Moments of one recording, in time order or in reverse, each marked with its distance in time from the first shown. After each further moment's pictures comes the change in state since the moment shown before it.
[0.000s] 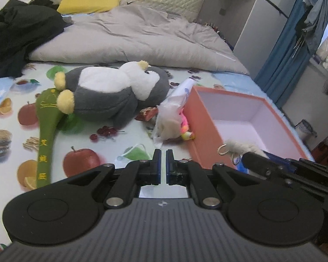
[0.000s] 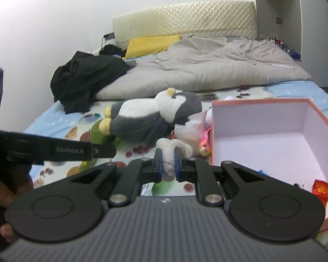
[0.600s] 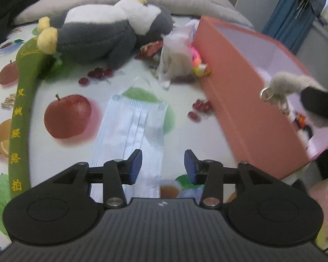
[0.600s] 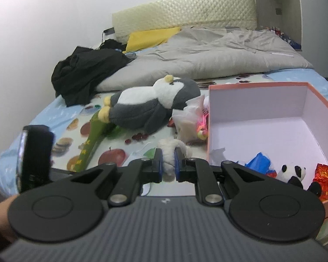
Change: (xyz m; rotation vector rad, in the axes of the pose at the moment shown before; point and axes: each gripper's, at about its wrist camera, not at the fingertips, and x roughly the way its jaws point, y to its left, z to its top) left arm 0.085 0.022 -0.079 0.083 0.199 0.019; right arm 0.004 -0.004 -0.030 0.013 0.043 0.020
